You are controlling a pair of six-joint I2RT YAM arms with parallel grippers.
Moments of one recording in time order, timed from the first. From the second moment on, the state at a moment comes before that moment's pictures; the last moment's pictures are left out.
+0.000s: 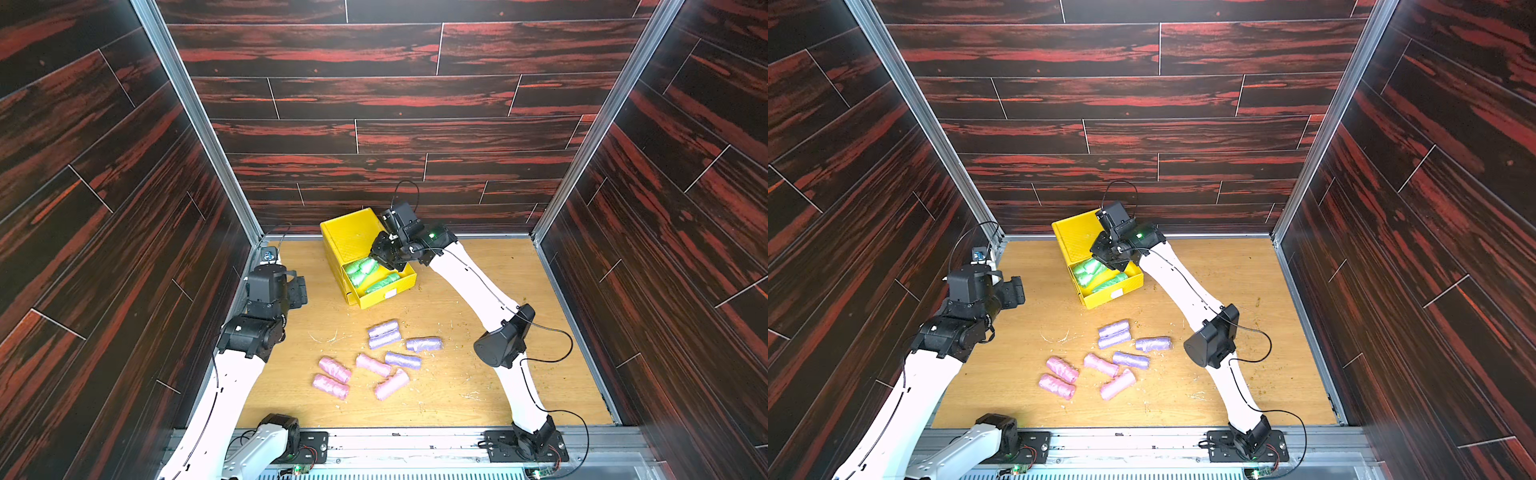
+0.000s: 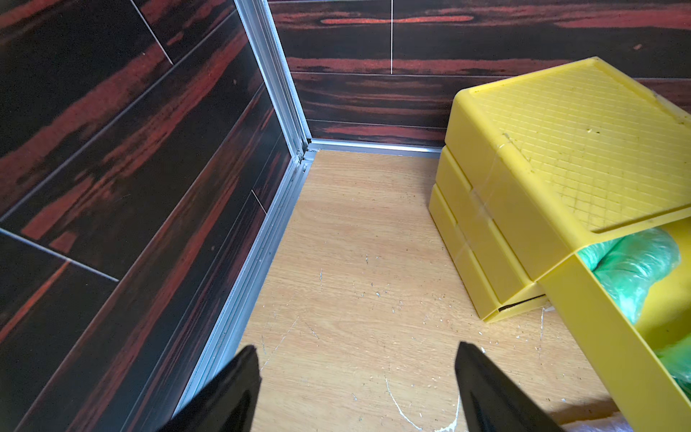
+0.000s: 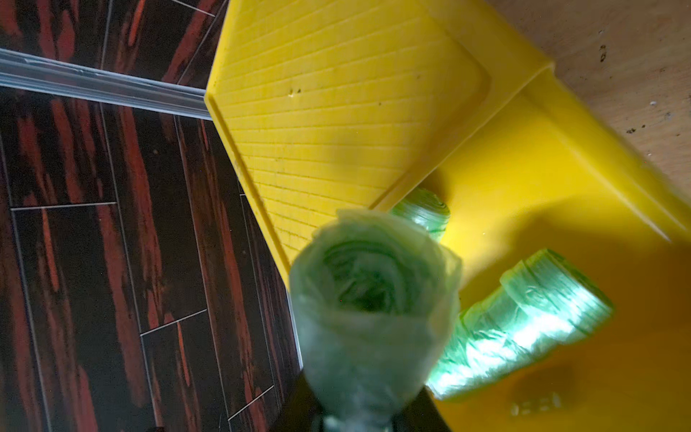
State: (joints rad) left arm -0.14 0.98 1.08 -0.64 -0.35 -0.12; right arm 0.76 2.26 2.58 -1.12 -0.12 1.09
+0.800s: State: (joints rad) left arm -0.14 0.98 1.08 -0.64 -0.35 -0.12; right arm 0.72 2.35 2.58 -1.18 -0.22 1.01
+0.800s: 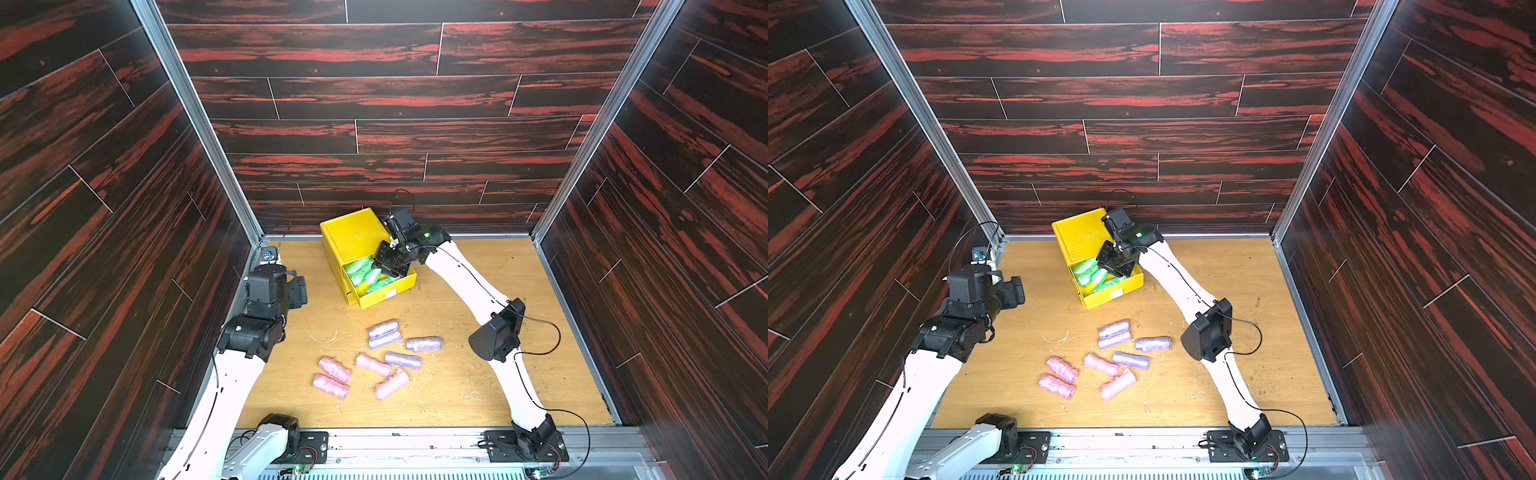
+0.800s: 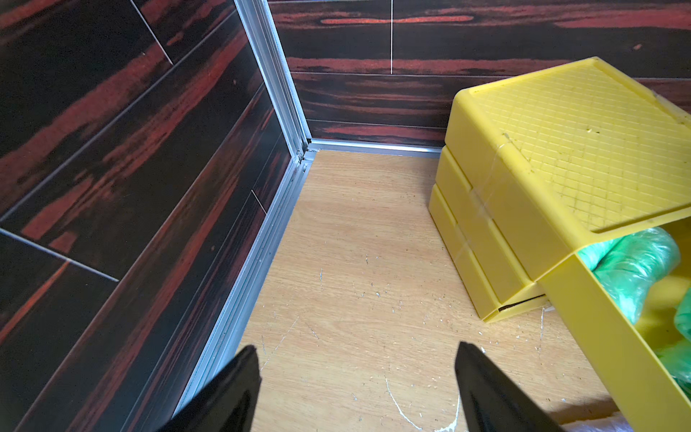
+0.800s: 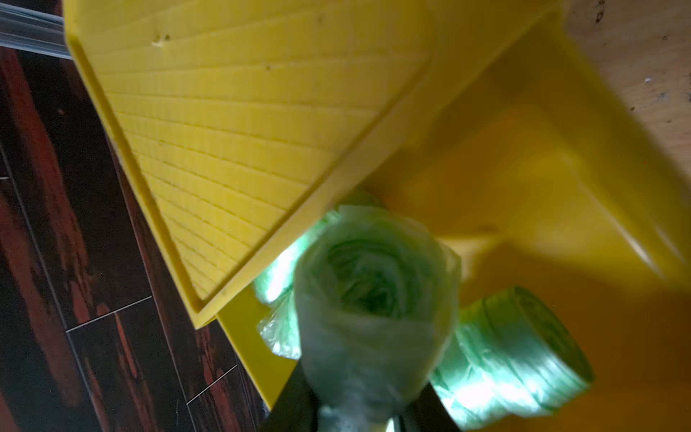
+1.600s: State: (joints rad) left arm -0.14 0.98 1.08 -0.64 -0.35 -0.12; right arm 0.69 2.37 2.58 -1.19 -0.24 1.03
